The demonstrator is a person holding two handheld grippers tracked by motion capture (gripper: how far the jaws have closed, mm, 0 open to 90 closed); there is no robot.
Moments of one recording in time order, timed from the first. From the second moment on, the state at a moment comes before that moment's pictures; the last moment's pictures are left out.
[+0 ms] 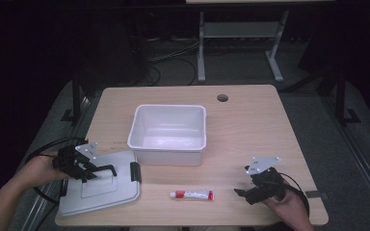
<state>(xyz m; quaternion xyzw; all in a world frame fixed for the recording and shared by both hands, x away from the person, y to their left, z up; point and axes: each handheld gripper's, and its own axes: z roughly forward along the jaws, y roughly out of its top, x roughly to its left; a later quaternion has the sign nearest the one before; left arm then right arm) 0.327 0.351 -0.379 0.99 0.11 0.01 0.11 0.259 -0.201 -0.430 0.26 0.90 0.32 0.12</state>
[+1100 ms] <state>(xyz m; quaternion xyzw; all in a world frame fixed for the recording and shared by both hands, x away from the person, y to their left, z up) 0.327 0.358 -0.377 0.98 0.13 0.02 0.13 0.264 -0.122 -0.403 0.13 0.95 0.27 0.06</state>
